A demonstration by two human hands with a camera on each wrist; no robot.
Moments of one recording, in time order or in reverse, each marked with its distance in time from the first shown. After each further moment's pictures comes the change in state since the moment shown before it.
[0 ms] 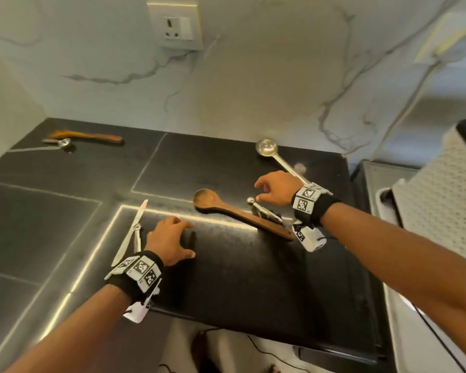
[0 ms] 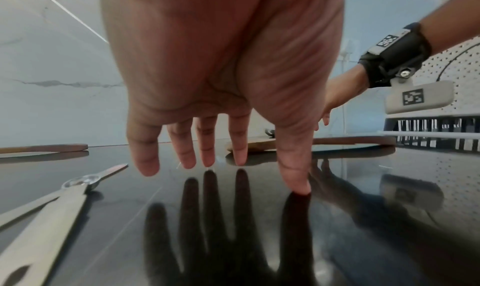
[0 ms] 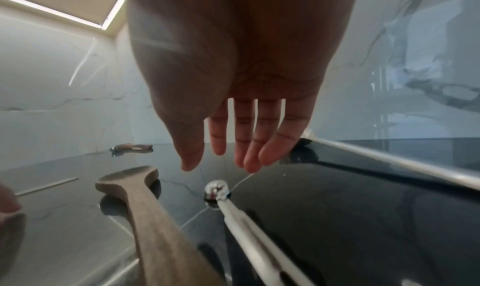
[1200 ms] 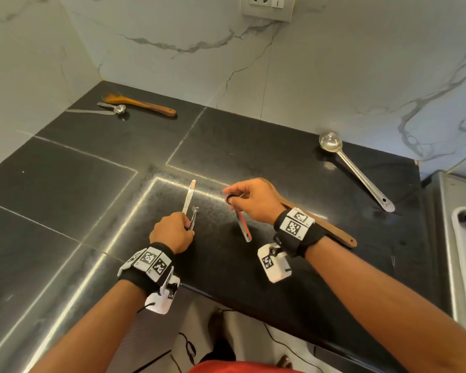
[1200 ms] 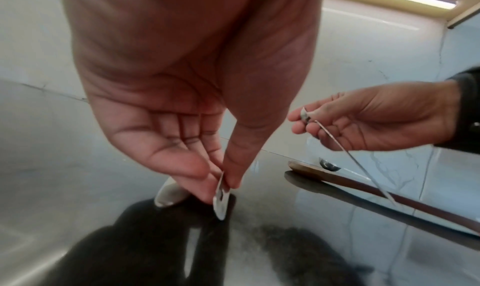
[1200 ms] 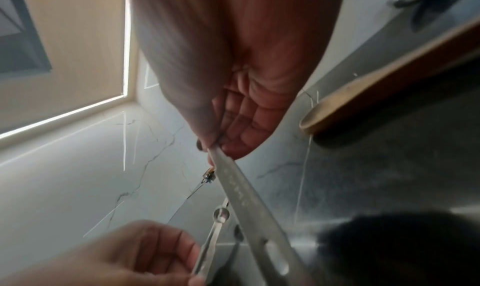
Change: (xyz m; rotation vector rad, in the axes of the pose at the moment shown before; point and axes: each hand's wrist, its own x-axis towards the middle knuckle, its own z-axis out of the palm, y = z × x) left_hand -0.009 -0.107 0.002 -0.291 0.078 -0.379; right_hand 0.037 -0.184 0.070 0.838 0.032 -0.199
